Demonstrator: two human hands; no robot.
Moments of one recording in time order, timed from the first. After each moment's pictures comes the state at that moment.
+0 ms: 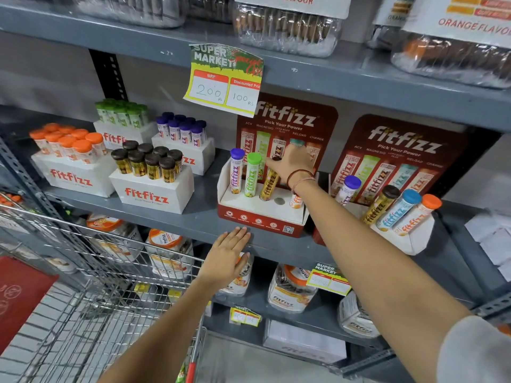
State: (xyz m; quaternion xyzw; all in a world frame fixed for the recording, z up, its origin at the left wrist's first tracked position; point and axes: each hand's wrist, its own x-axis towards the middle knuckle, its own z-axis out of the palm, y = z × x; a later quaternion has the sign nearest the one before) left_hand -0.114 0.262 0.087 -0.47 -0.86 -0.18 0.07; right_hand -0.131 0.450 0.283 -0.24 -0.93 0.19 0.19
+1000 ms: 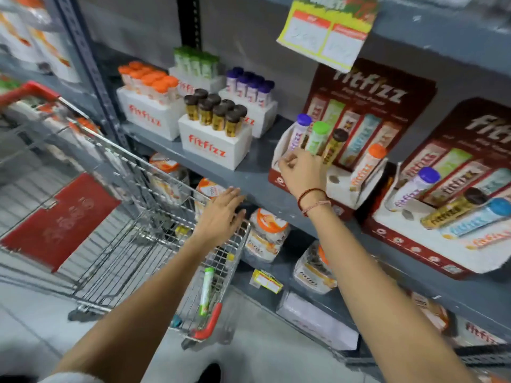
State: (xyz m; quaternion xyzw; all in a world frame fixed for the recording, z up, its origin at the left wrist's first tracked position) left_hand -0.114 0.166 0.108 -0.33 -0.91 -0.25 0.05; right_hand -0.103 0.344 0.230 -0.15 -0.94 0.25 0.19
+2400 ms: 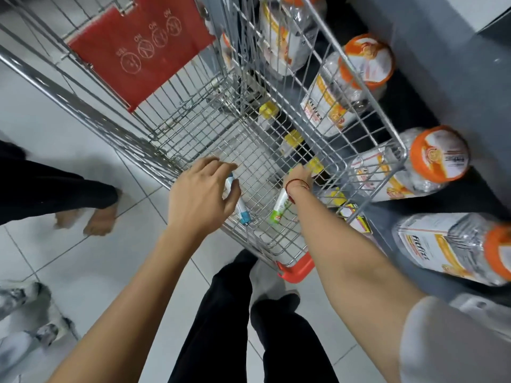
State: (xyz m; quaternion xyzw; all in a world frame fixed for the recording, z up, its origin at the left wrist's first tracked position) left_hand -0.014 -0.017 -0.005 -0.03 -0.99 -0.15 0.02; right_hand -0.122 0.158 -0.150 -0.20 -0.92 0.18 -0.28
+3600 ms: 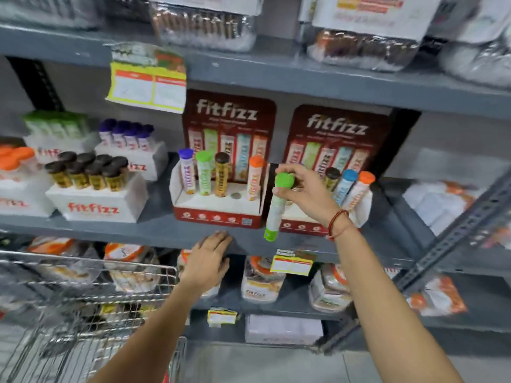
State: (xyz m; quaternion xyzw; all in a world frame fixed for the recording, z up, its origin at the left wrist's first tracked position) left_hand -0.080 0.290 0.110 -0.50 -0.86 -0.14 0.03; right_hand 0.034 0.489 0.282 -0.12 -0.85 0.46 0.22
